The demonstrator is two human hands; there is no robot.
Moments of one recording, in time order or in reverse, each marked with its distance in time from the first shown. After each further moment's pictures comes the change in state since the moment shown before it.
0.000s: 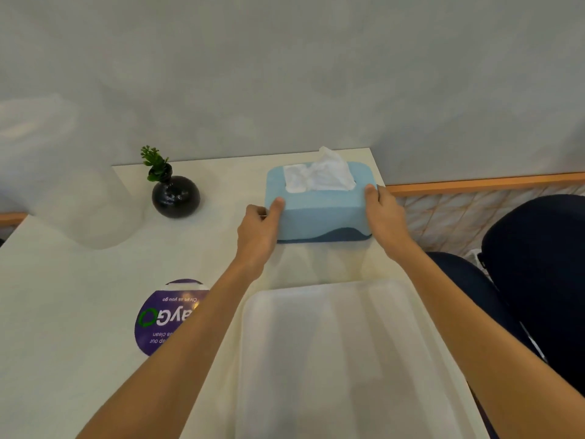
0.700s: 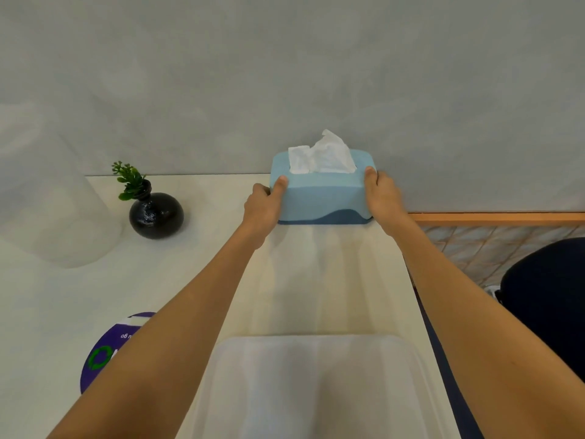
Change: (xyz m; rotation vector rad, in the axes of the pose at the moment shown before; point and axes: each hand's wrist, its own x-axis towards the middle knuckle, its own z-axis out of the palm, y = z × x) left_hand 0.088 0.048 0.043 0.032 -0.012 -0.006; right_hand 0.118 -0.010 0.007 -0.052 -0.058 -0.022
